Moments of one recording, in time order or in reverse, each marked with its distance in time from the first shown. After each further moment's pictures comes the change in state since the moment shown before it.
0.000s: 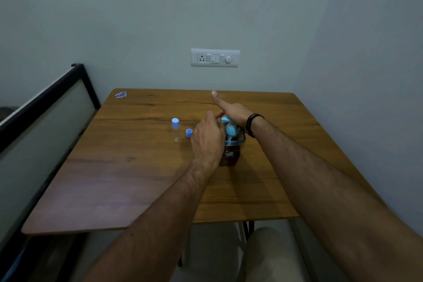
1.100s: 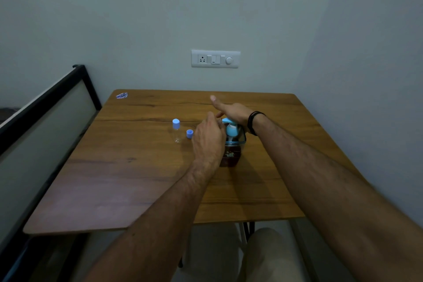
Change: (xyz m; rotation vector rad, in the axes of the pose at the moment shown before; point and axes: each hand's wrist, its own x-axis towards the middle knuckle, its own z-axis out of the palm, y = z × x) left_hand -0.003 0.001 -0.003 -0.008 0.001 0.007; right_hand 0.001 -0.004 -0.003 -0.086 -0.042 0.016
